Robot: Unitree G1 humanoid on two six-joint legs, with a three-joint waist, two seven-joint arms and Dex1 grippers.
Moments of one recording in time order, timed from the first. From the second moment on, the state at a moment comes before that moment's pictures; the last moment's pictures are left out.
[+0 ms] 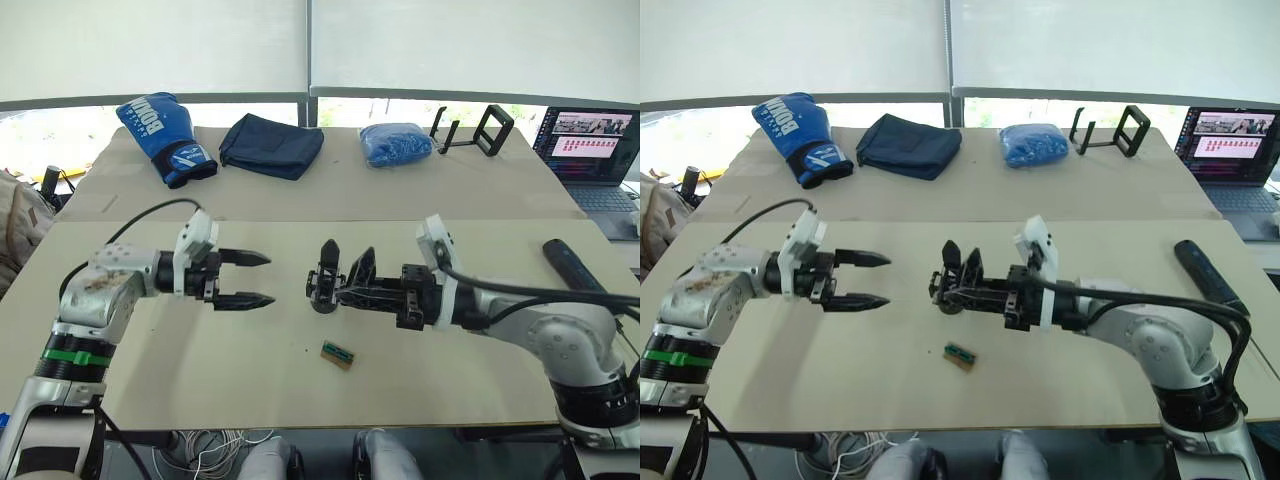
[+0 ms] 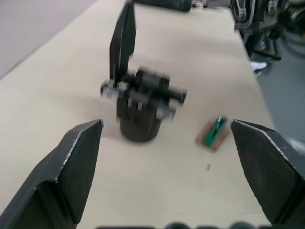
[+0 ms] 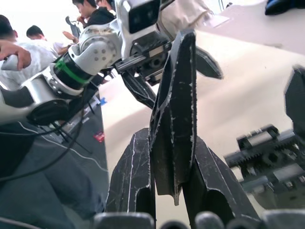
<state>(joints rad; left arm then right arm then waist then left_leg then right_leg) -0.51 0.78 -0.06 0.20 -0.47 0.29 -1.40 -0.39 -0.69 0.06 -0.42 0.97 0.83 0.75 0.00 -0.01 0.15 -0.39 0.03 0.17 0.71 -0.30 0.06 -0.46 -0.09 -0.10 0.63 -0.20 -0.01</state>
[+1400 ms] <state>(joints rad) -0.79 0.29 -0.19 0.90 -0.09 -0.22 -1.32 -0.18 -0.60 0.14 -0.29 0.49 0.30 1.02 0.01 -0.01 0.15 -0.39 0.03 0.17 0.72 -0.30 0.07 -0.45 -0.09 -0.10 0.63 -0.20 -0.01</state>
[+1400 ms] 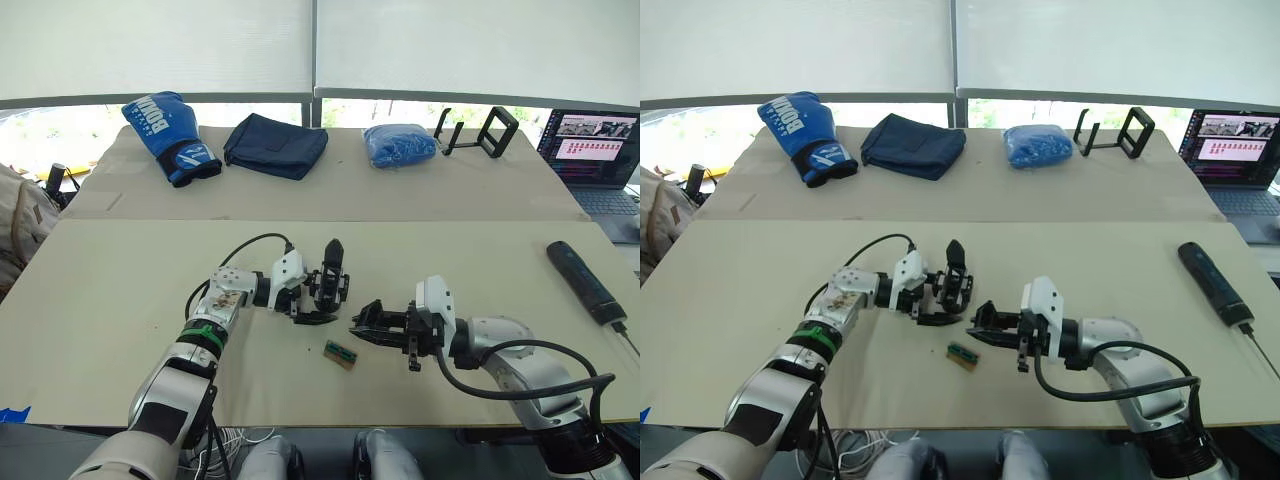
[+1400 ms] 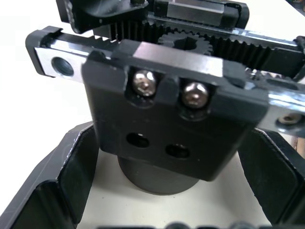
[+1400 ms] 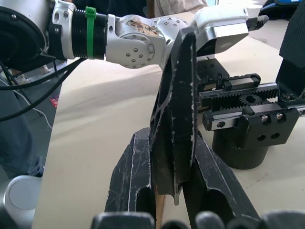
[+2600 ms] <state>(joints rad) -0.77 0.30 -0.19 0.84 -0.08 -0.20 -1.31 -0.51 -0.37 0.24 0.05 0.33 0.24 1.04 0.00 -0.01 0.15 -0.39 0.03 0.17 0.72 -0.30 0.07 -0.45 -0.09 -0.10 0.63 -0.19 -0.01</state>
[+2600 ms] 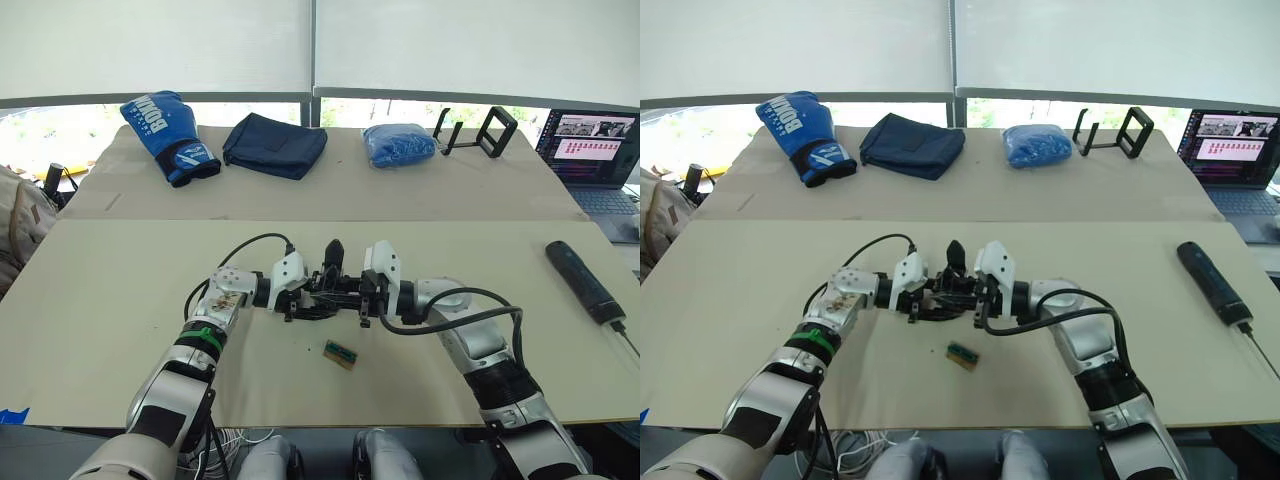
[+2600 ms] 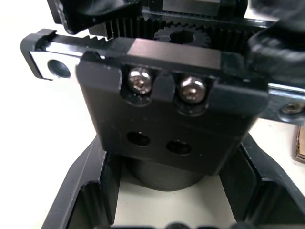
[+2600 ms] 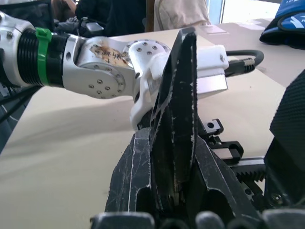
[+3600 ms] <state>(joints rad) -0.75 0.30 -0.19 0.81 -0.08 -0.18 -1.30 -0.57 -0.39 0.24 0.08 0.34 0.37 1.13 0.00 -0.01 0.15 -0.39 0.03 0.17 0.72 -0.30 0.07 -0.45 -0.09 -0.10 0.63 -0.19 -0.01</state>
